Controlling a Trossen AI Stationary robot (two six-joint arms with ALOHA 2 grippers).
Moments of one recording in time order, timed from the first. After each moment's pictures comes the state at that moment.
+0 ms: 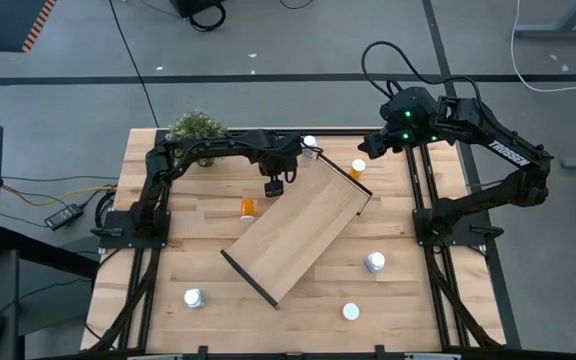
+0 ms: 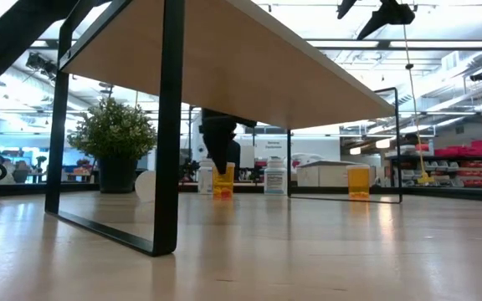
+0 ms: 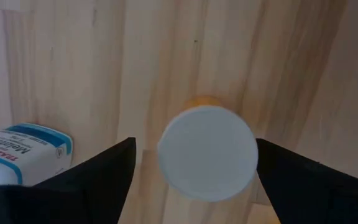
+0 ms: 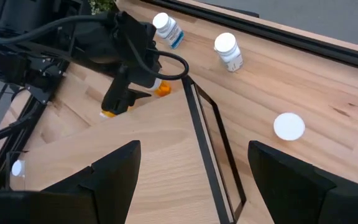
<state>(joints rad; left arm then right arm) 0.38 2.10 1.65 -0.92 -0.07 0.26 -0.38 1.20 1.59 -1.24 0.04 0.73</state>
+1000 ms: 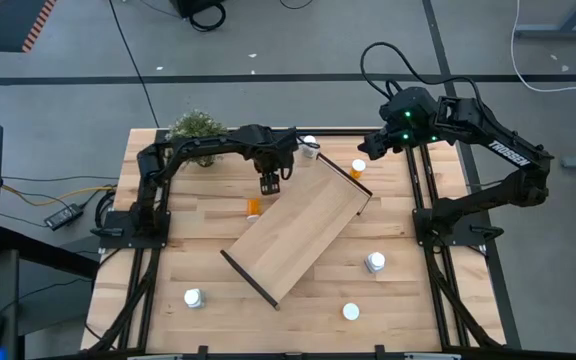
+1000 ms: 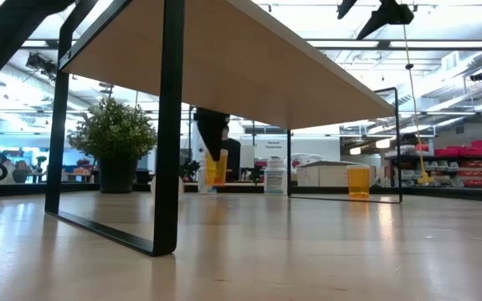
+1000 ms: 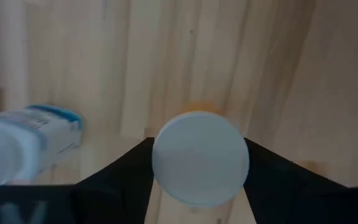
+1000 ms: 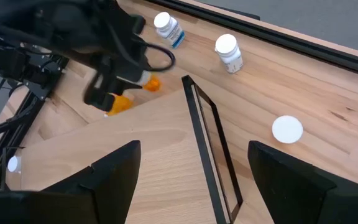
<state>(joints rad) 0.38 2.02 1.65 -0.99 -0.06 0.24 -0.38 1.20 1.59 -1.24 0.04 0.70</state>
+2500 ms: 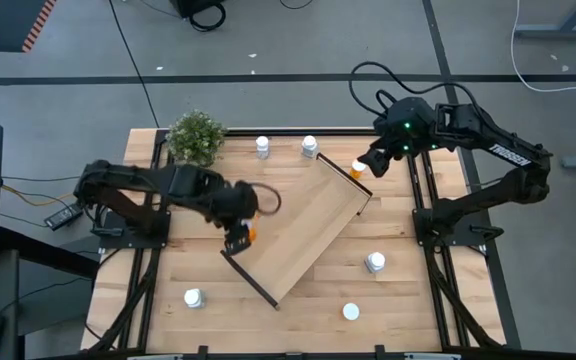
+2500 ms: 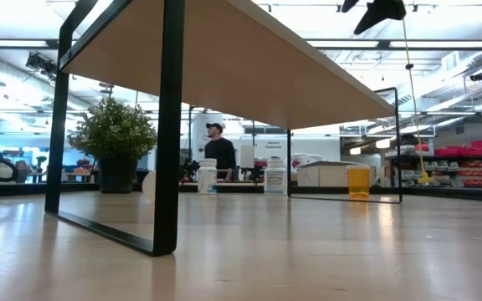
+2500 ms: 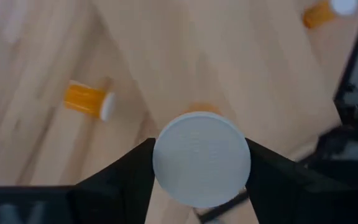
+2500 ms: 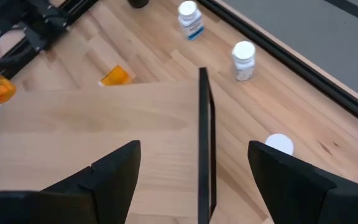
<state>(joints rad) -0.20 1.56 1.72 -1.32 -0.06 -0.57 -0.27 1.20 1.59 -1.25 0.08 0.48</state>
